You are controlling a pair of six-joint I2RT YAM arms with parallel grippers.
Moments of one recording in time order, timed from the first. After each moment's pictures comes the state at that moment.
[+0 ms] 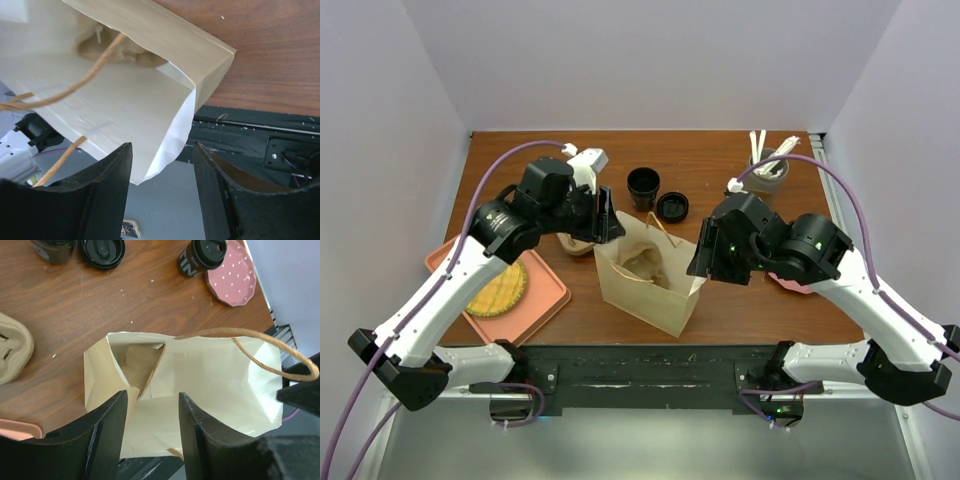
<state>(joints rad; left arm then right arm) -0.65 1.21 1.43 -0.84 0.18 -0.46 0.93 1.18 1.58 -1.37 0.18 1.02</state>
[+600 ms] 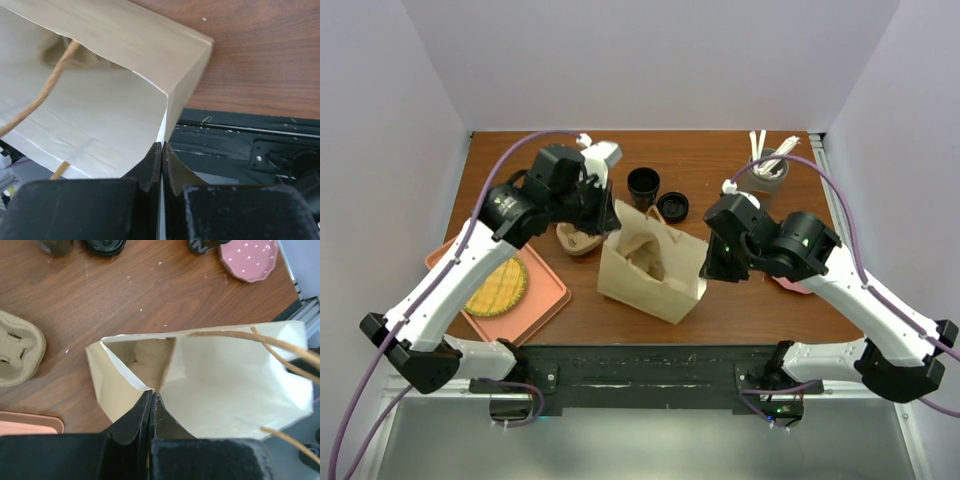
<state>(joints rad) -0.67 1.29 1.52 -0.94 0.18 -0.34 0.93 1.19 1.51 -1.36 0.22 0.98</state>
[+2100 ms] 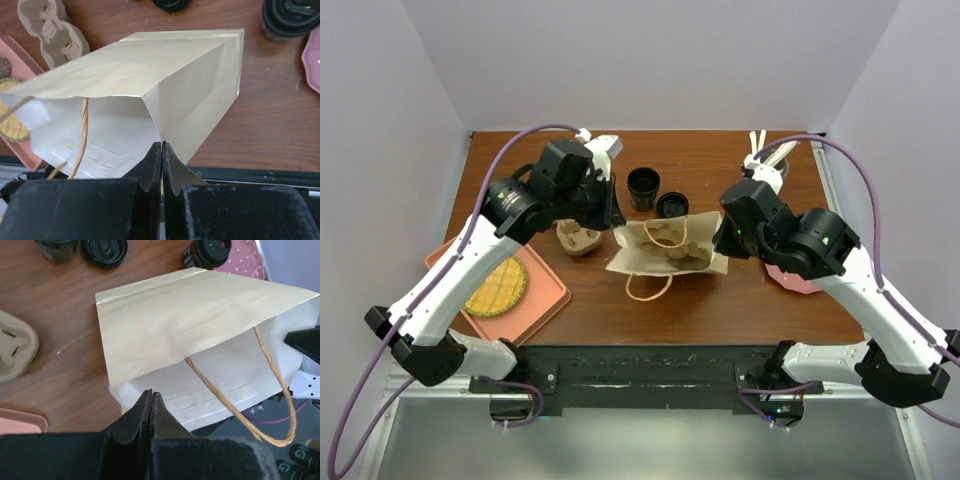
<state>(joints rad) -0.72 1.37 1.68 -1.02 0.10 -0.46 0.87 1.19 1.62 -1.28 0.44 0.88</state>
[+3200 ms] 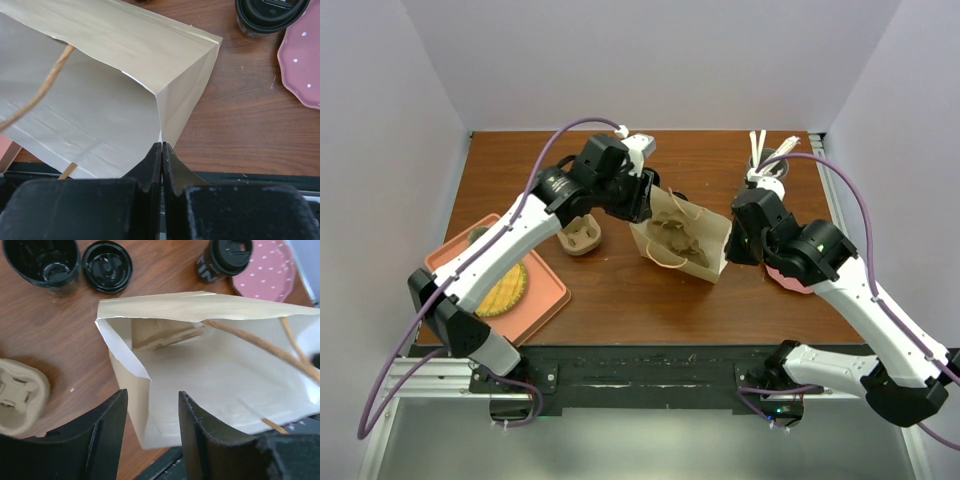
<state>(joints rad) -0.72 1.53 1.66 -0.83 0.10 -0.32 0.73 1.09 1.39 -1.18 0.37 0.73</state>
